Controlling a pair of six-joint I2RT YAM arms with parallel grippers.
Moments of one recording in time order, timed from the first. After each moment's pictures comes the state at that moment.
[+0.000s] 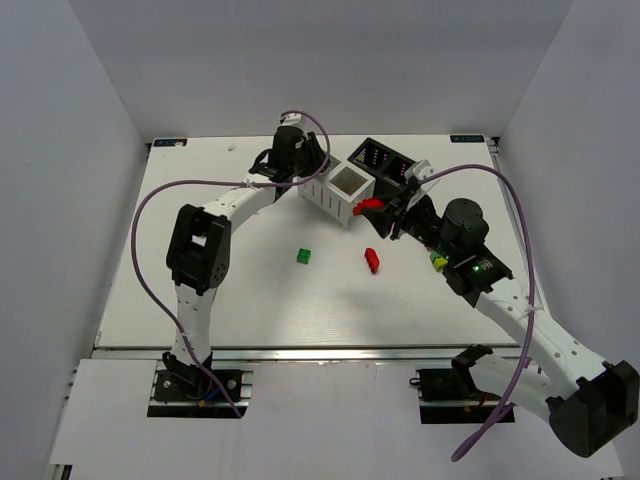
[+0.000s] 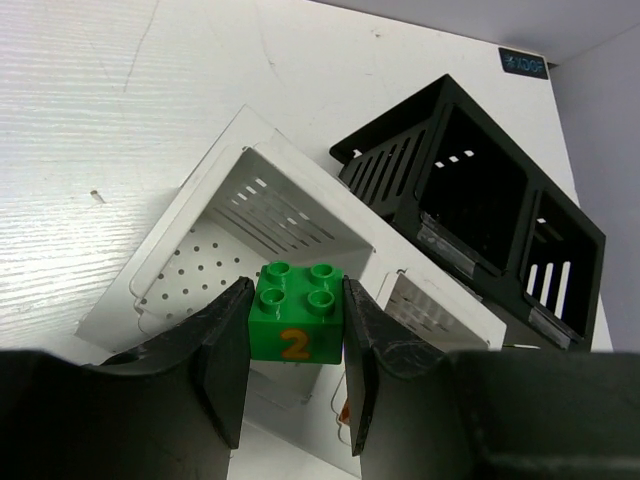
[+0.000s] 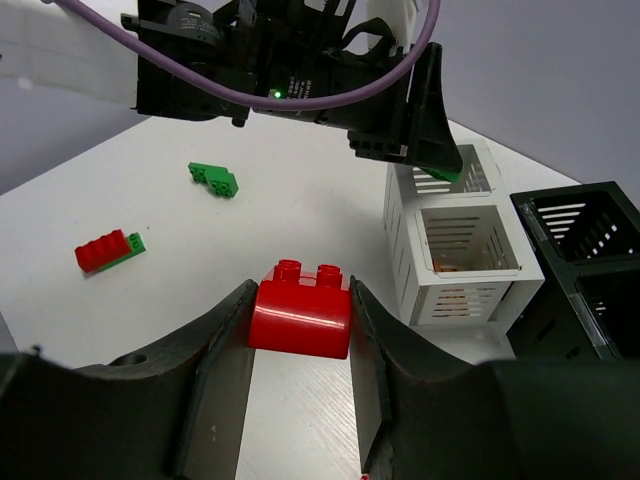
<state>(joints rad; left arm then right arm) -0.45 2.11 1.69 0.02 0.03 -0.55 0.55 0.97 0.81 0.17 -0.31 0.06</state>
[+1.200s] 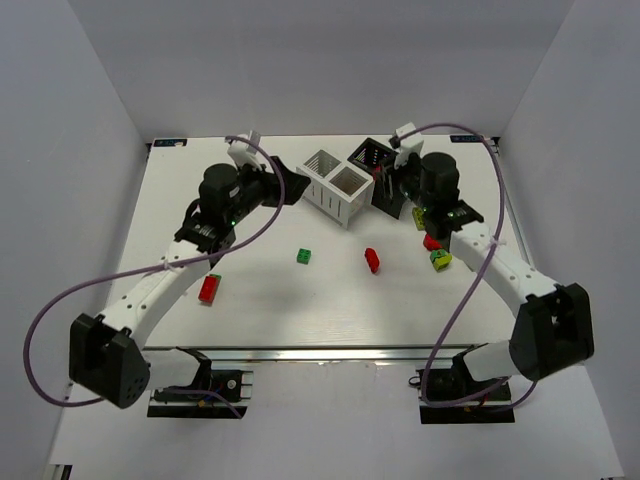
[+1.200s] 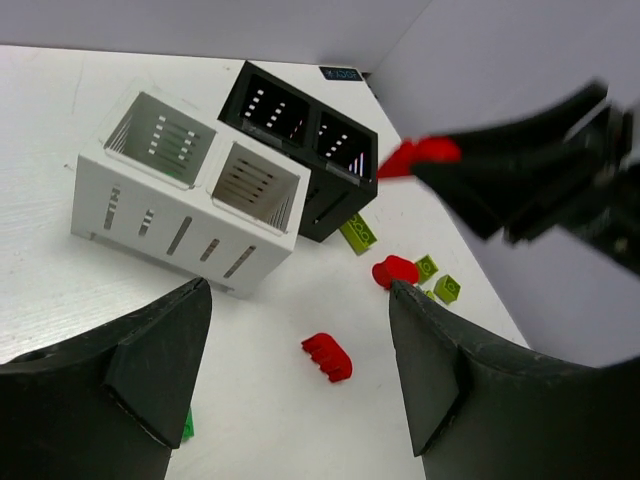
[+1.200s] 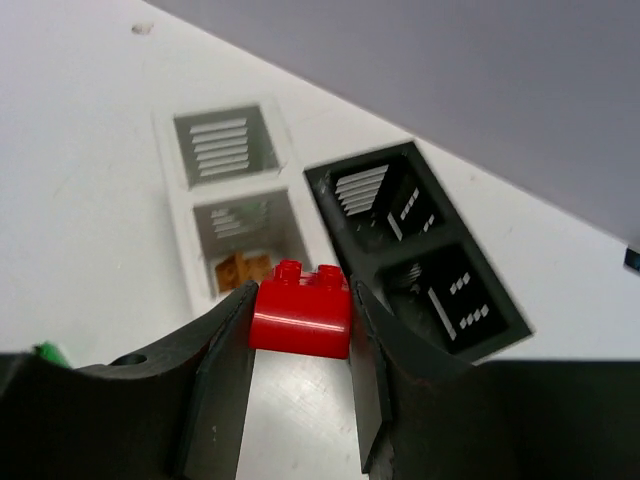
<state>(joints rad) -0.45 1.28 1.05 0.12 0.19 -0.50 0.43 1.37 1.03 0.14 -0.10 -0.14</state>
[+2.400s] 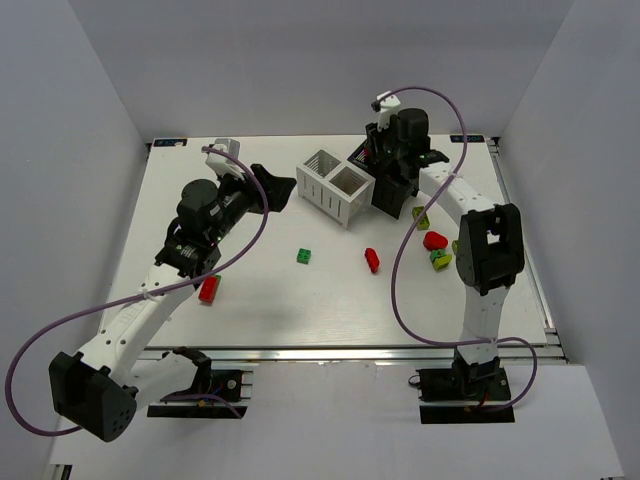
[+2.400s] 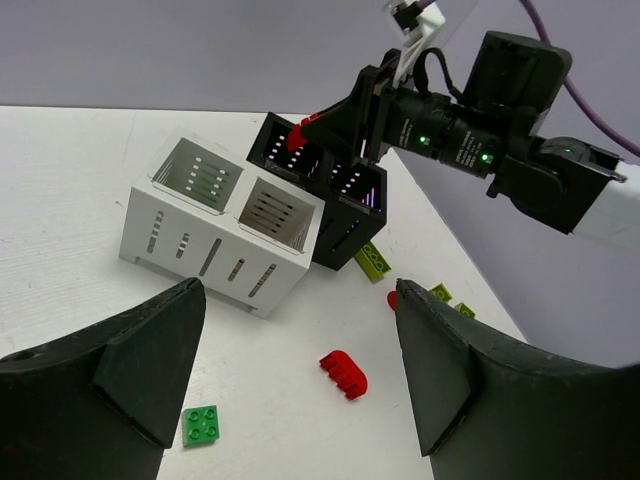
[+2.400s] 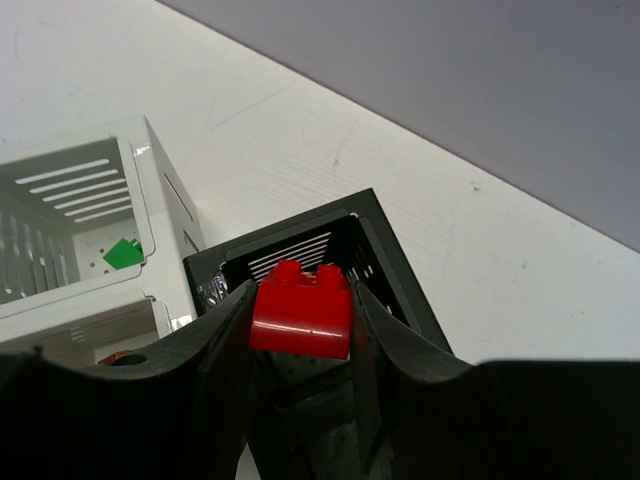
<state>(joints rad) -0.44 1.08 0.96 0.11 0.11 -0.45 0.32 2.00 1.67 -0.01 -0.18 -0.17</state>
